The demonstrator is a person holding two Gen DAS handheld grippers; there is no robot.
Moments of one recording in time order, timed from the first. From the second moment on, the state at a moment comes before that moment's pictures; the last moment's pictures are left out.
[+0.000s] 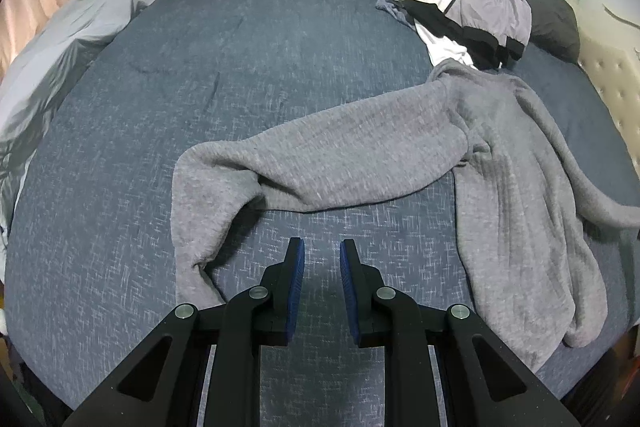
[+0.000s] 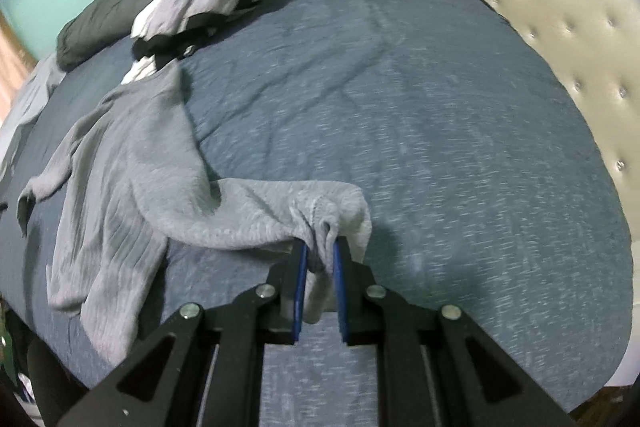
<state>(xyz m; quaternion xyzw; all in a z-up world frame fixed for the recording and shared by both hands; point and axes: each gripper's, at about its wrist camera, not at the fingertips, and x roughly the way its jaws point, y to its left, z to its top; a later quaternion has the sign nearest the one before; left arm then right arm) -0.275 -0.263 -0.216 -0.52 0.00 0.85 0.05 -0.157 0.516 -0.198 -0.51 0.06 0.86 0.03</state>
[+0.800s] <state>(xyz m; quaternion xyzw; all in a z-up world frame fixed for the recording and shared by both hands) -0.278 -0.218 -0.223 -0.54 0.05 0.84 0.07 -0.235 0.639 -0.176 -0.50 0.05 0.85 0.16</state>
